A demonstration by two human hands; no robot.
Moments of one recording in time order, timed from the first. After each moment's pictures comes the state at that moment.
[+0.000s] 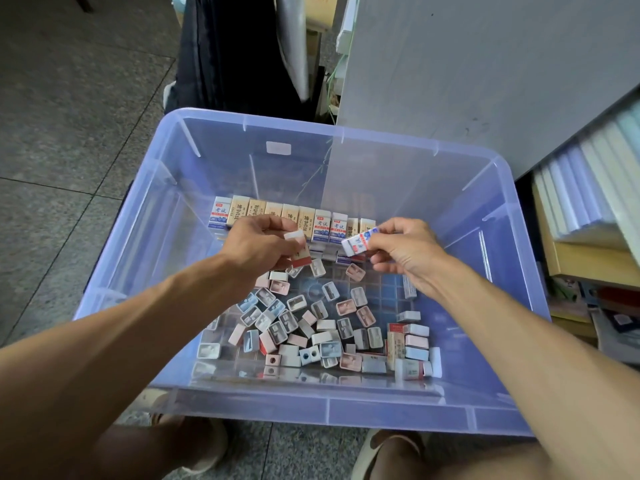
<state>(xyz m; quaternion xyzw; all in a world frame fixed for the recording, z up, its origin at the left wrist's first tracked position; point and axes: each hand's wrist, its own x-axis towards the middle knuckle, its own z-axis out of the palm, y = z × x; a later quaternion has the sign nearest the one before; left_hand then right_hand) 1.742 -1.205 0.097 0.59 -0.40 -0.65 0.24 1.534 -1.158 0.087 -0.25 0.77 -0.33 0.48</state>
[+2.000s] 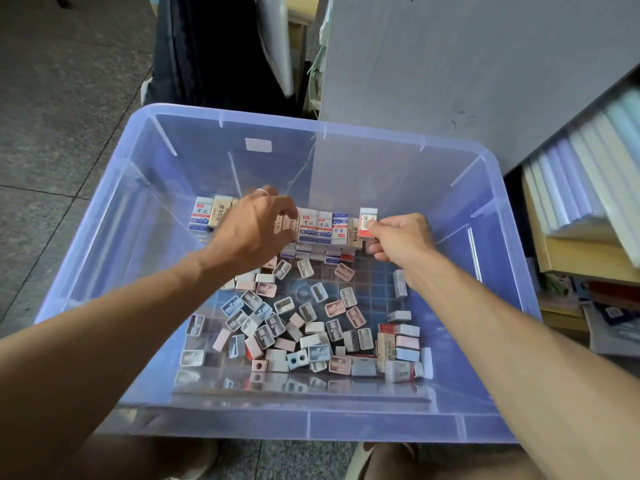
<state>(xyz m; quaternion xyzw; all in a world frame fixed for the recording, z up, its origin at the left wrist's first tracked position) 1.733 -1.239 0.074 0.46 -0.85 -0.22 0.13 1.521 -1.167 0.071 -0.26 0.84 -0.31 0.37</state>
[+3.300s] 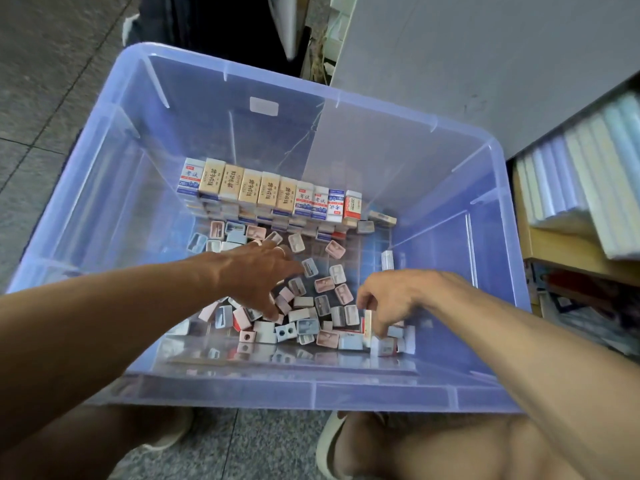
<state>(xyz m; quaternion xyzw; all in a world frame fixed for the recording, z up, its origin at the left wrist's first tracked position) 1.744 -1.195 0.025 0.21 -0.92 -0.23 -0.25 1.529 -1.122 0.073 -0.57 0.60 0.38 0.42</state>
